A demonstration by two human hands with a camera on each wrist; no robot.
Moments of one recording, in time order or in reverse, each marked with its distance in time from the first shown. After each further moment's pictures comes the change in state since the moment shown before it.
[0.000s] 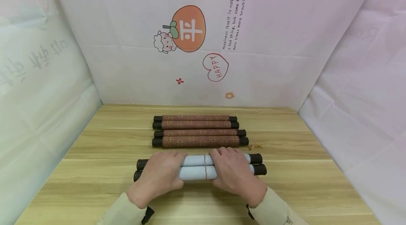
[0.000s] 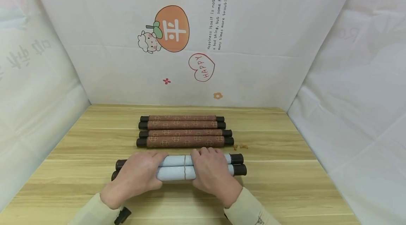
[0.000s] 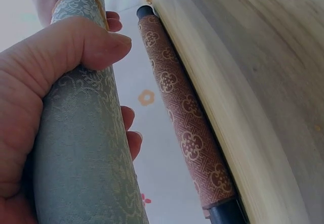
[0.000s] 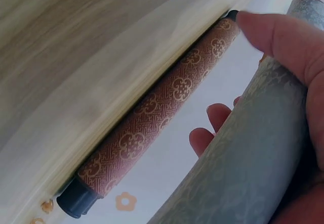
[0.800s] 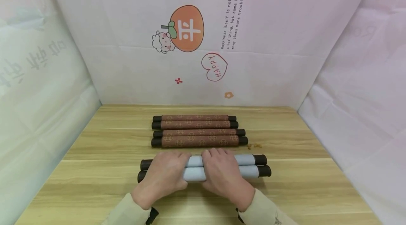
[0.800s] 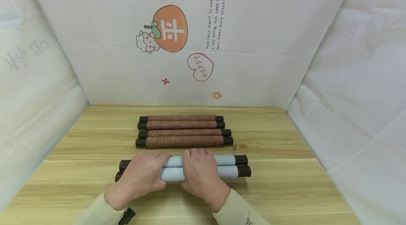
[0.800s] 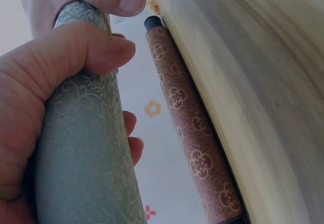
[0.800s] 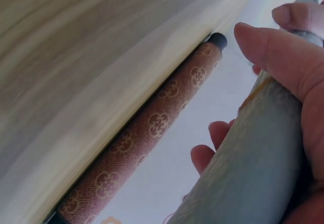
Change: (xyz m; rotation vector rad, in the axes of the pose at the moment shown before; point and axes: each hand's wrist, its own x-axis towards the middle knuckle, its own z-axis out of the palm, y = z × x) left_hand 0.007 0.011 0.002 0.030 0.075 0.057; right_hand 0.007 -0.028 0.002 -0.095 0.032 0.020
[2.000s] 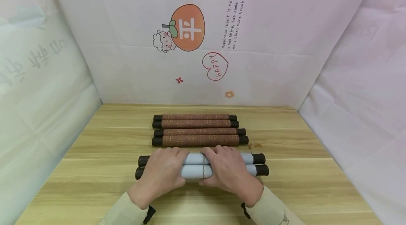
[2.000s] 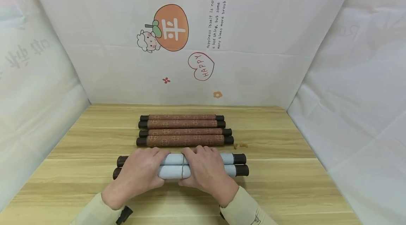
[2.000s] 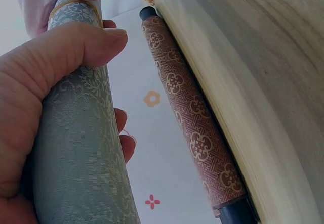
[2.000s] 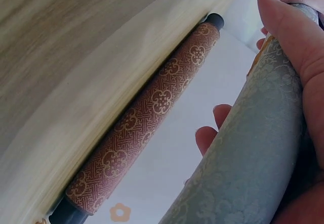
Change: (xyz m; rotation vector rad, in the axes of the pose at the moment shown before) left_hand -0.002 -0.006 -0.005 0.047 0.008 -0.009; right_hand -0.002 0.018 -0.005 0.144 -0.024 -0.022
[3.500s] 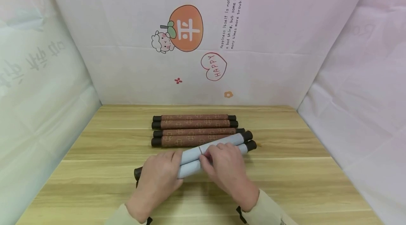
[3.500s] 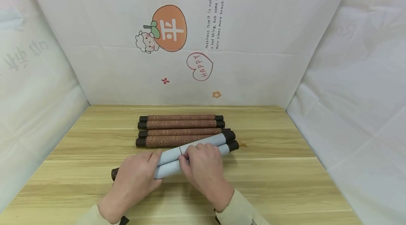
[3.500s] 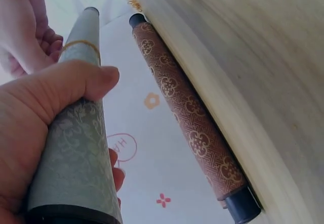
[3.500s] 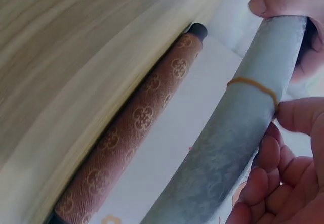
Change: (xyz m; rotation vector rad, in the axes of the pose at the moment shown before) left_hand -0.015 0.010 0.000 0.103 0.180 -0.040; right_hand 0.004 -0.010 -0.007 0.101 0.450 0.048
